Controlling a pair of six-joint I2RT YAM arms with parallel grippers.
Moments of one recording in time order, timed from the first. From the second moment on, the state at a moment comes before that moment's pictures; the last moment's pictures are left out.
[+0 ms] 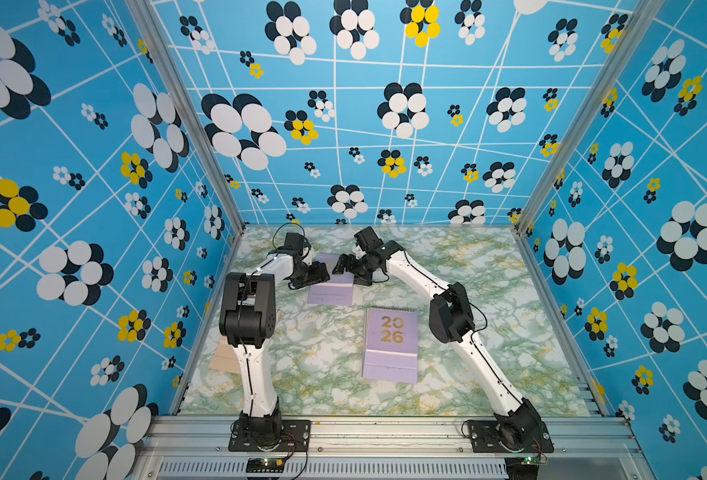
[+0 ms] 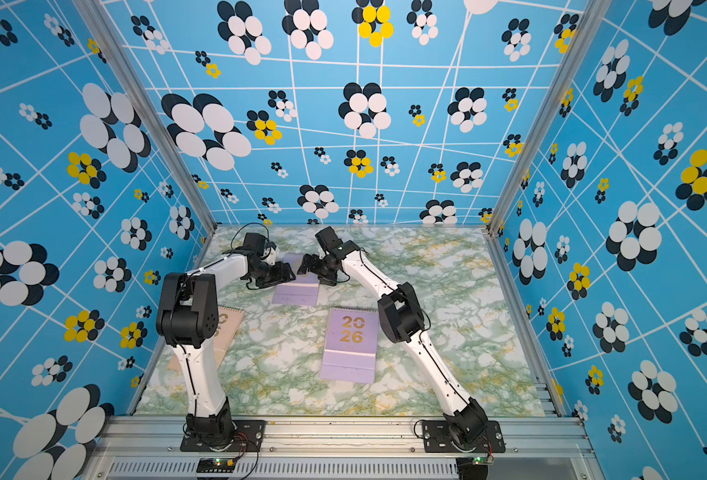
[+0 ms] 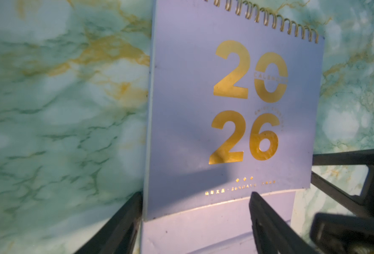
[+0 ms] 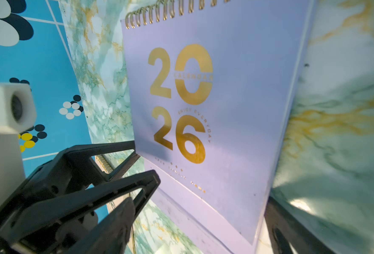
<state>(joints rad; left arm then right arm) -0.06 2.06 1.43 -0.52 0.36 -0.22 0.64 2.72 2.57 -0.81 -0.42 0.80</state>
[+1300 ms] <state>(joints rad) -0.06 2.08 1.47 -0.53 0.33 -0.22 0.65 2.72 2.56 -0.81 -0.43 0.77</state>
